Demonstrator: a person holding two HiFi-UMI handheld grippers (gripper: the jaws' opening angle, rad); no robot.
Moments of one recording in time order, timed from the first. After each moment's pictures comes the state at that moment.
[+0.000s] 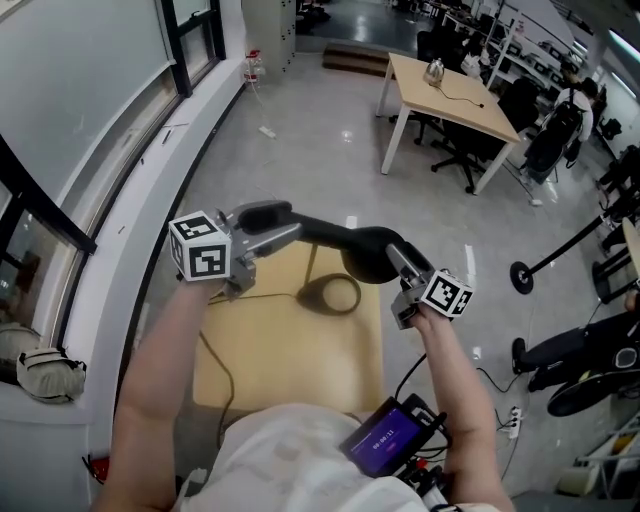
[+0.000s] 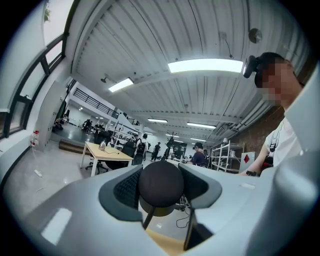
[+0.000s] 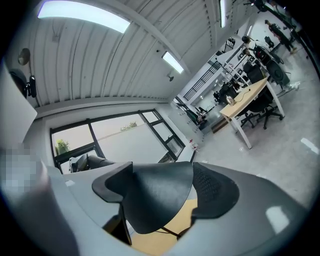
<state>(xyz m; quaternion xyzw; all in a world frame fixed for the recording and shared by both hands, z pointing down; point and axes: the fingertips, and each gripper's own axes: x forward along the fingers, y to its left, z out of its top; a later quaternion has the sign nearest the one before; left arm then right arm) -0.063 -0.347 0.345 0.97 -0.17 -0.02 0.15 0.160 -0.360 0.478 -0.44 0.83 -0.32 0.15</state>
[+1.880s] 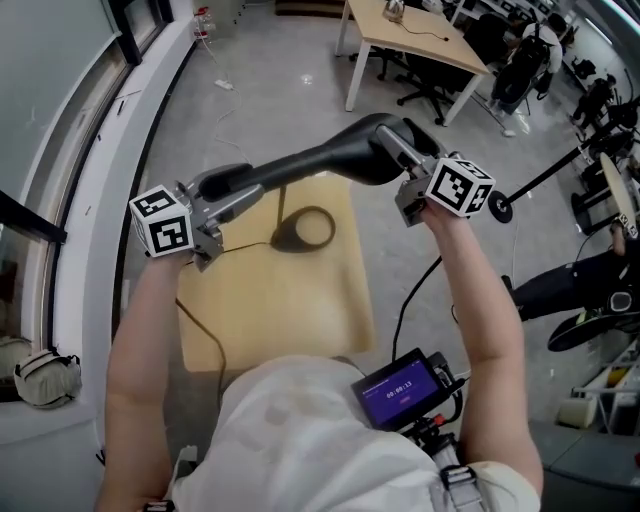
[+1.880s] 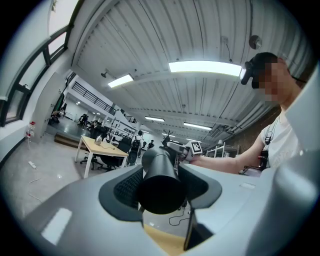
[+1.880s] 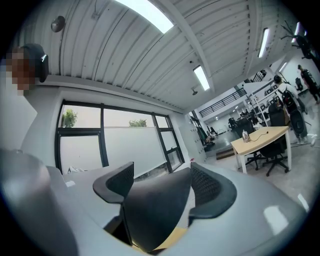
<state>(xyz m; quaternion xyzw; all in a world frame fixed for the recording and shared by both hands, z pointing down) -0.068 -0.331 0.382 0.98 -0.14 -0.03 0.17 0.170 -0.384 0.342 -0.47 0.86 -0.15 0.09</state>
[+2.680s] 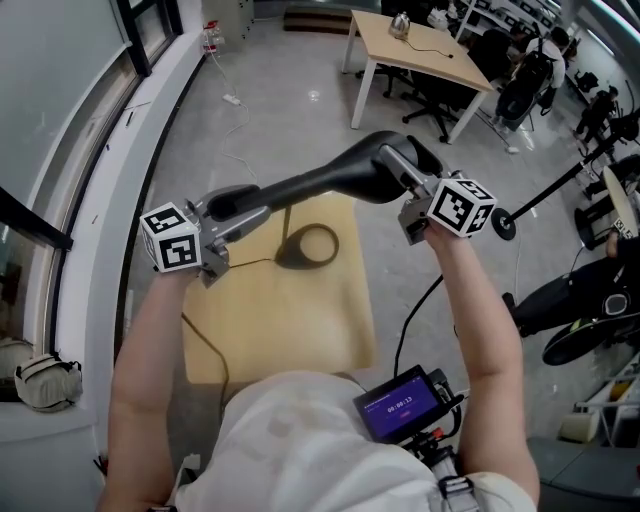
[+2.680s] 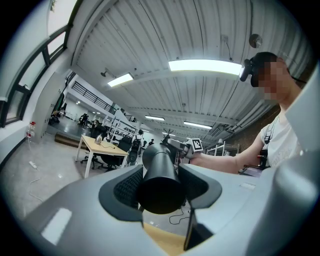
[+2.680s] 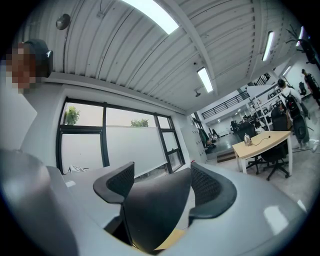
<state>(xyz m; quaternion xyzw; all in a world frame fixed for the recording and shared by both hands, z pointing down) -0.068 -0.326 0.386 0.98 -0.14 -0.02 0.17 0.166 -0.380 0.333 -0.47 0.87 -0.13 0.09</state>
